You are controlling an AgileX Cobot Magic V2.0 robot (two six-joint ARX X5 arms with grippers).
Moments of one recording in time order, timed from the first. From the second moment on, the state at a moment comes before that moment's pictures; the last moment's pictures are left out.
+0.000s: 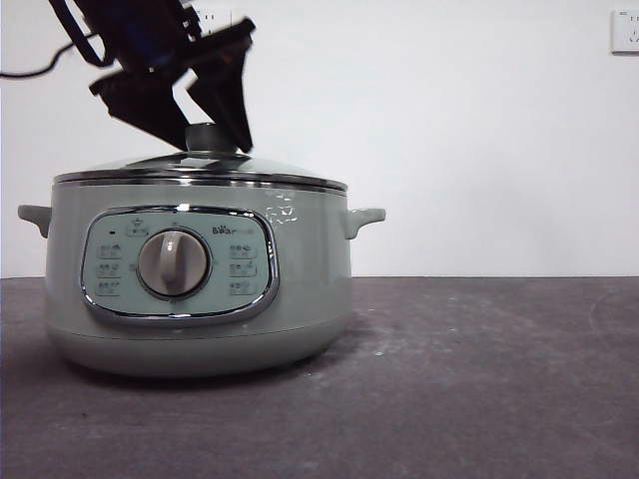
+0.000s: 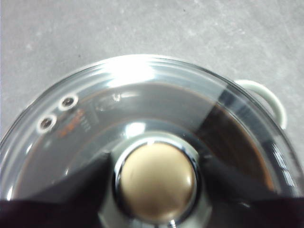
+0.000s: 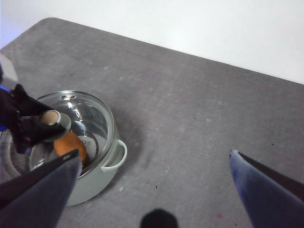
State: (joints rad) left arm -0.49 1.48 1.22 -0.45 0.05 0.01; right arm 0.52 1.20 1.88 -1.19 0.11 0.00
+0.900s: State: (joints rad) left arm -0.50 0.93 1.20 -0.51 0.19 0.02; right arm 0.52 0.91 1.29 -0.73 0.03 0.05
